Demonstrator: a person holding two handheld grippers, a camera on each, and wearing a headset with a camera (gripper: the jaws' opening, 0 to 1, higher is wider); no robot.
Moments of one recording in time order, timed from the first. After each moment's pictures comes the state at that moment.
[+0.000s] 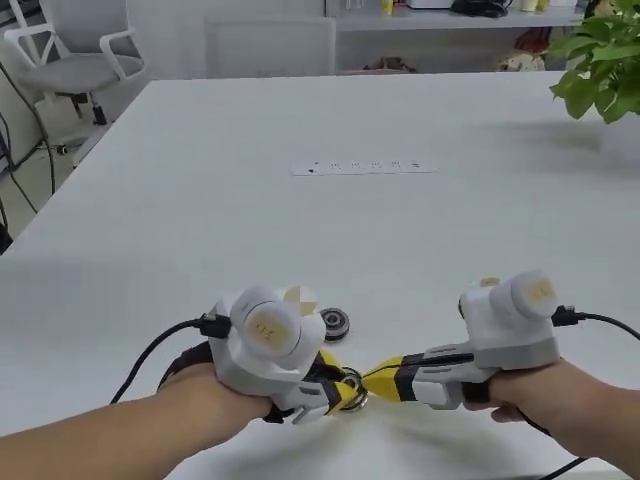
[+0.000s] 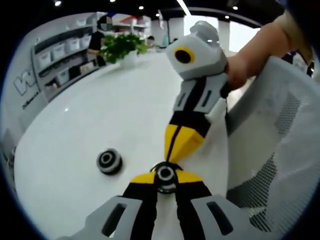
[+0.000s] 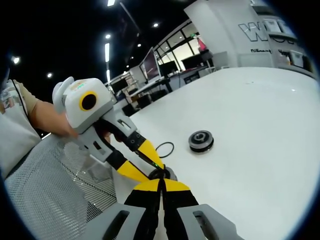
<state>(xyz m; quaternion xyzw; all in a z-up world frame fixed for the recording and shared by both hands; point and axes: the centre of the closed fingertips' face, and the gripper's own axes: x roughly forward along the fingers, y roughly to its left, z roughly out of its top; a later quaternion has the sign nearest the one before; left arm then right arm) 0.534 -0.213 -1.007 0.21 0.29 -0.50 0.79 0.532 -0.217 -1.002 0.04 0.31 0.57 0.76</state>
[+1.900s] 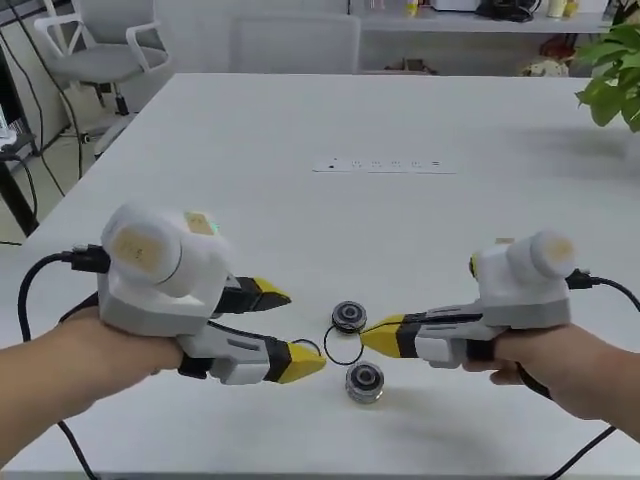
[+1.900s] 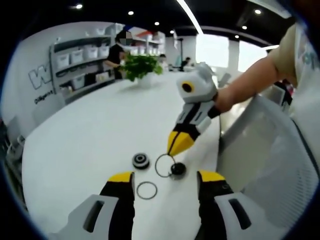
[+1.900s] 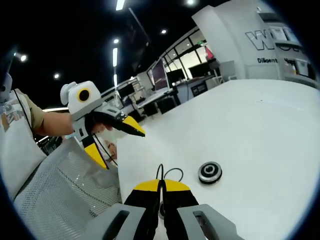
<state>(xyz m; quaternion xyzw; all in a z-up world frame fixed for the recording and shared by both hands) 0.524 -0.144 -0.917 0.14 0.25 -0.47 0.84 0.546 -0.187 -0.954 0.05 0.28 0.59 0.76</state>
